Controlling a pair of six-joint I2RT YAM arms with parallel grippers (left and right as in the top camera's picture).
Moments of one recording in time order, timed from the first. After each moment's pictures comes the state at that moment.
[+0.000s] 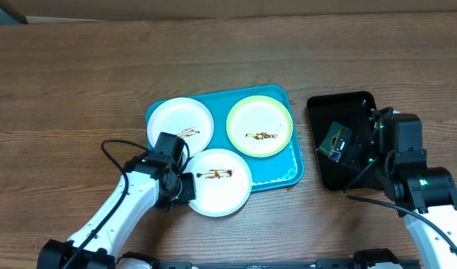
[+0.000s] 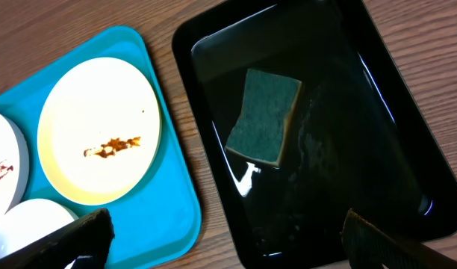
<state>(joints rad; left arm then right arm) -0.27 1.37 0.67 -0.80 0.15 -0.43 0.09 1.01 0.91 -0.88 -0.04 0.41</state>
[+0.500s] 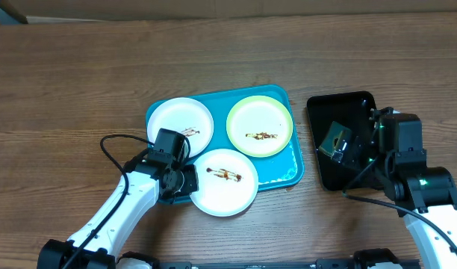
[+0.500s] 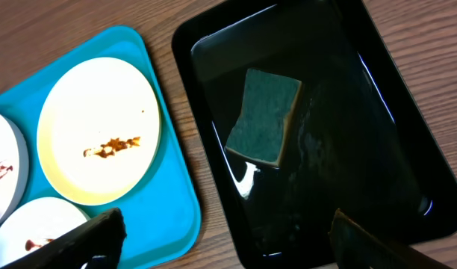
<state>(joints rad) -0.27 1.37 0.67 -0.67 0.15 -0.44 0.09 1.01 0.91 -0.88 -0.04 0.41</state>
